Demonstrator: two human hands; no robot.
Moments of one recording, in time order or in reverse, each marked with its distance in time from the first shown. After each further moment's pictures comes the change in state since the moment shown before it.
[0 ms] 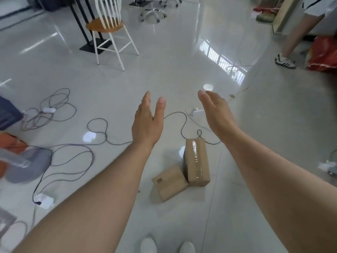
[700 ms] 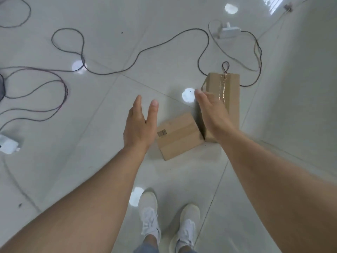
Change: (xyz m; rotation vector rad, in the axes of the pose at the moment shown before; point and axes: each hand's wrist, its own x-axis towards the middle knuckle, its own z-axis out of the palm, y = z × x) left_hand -0.019 -0.357 0.150 0.091 -0.141 -0.468; right_hand 0.069 0.334 0.218 -0.137 -0.270 0.368
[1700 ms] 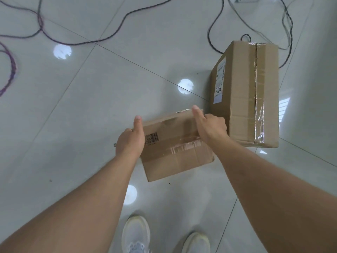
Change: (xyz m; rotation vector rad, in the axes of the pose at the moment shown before) left_hand 0.109 -0.177 0.122 -0.037 -0.104 -0.571; right_hand 0.133 0.159 0.114 -0.263 0.036 0.402
